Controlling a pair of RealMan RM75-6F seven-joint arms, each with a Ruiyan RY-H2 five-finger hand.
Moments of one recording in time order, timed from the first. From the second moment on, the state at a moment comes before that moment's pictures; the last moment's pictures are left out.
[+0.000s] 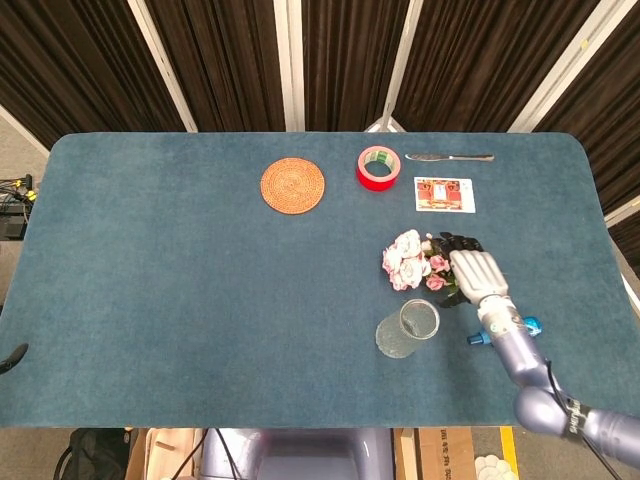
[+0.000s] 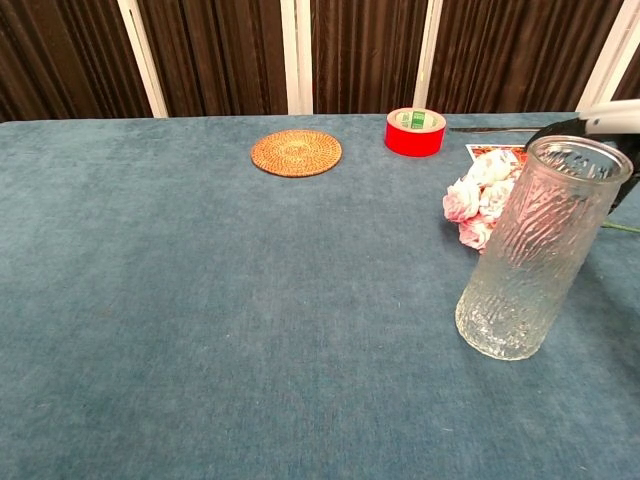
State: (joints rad) left arm 0.01 -1.09 -0.09 -1.61 1.49 1.65 -0.01; right arm 0.69 -1.21 0.24 -1.70 -0.69 0.83 -0.41
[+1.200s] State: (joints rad) left arm 0.00 -1.10 -0.10 -1.63 1.45 1.62 0.03; right arm 0.89 -1.46 0.18 -1.40 -0.51 0.84 -0.51
